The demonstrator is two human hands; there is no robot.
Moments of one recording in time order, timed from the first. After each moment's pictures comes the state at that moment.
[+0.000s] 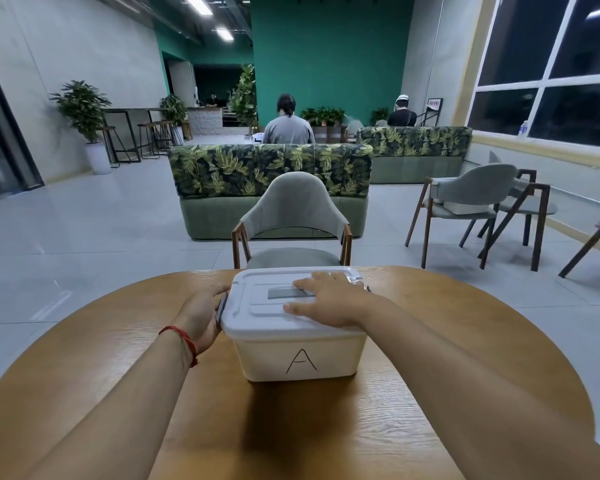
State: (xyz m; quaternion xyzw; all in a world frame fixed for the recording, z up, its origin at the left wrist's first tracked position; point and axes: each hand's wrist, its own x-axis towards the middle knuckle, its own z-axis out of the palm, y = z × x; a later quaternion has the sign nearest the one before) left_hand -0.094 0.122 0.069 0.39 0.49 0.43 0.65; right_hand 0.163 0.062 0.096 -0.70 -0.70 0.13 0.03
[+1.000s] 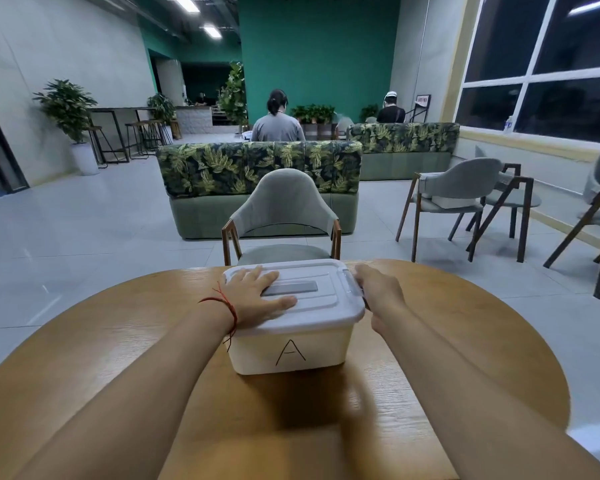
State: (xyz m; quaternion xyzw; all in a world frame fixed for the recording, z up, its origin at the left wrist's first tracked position) left_hand -0.030 0.115 0.084 0.86 0.50 0.01 0.07; right_hand 0.211 0.016 0.083 -0.68 -0.21 0.39 0.58
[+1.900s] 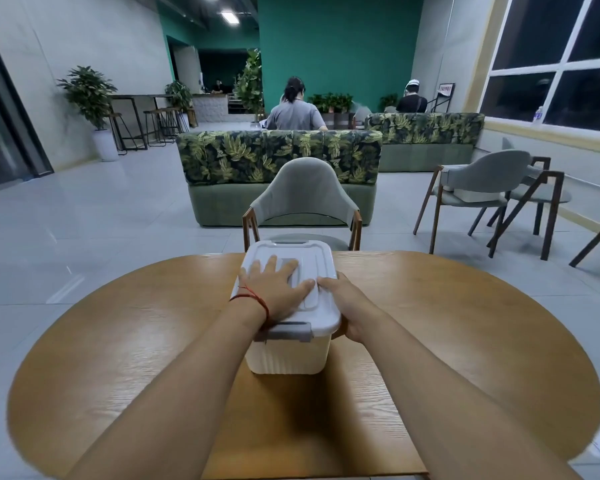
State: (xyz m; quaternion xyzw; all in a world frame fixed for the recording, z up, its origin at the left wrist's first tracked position) left_hand -0.032 0.102 0.077 0.84 0.54 0.04 0.06; right_hand 0.129 0.034 0.056 -0.61 -0.31 0.53 0.50
